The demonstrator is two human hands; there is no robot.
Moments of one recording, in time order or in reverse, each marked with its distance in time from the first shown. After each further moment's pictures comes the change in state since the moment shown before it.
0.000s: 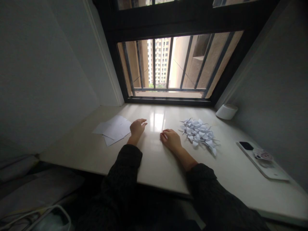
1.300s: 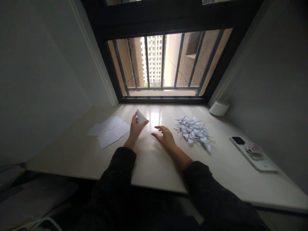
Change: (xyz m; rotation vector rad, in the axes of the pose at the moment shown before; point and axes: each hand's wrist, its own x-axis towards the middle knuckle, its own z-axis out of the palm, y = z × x) left_hand 0.000 0.020 0.011 -0.775 0.044 -0.087; right_hand 0.006 -0.008 0.002 0.413 0.127 0.088
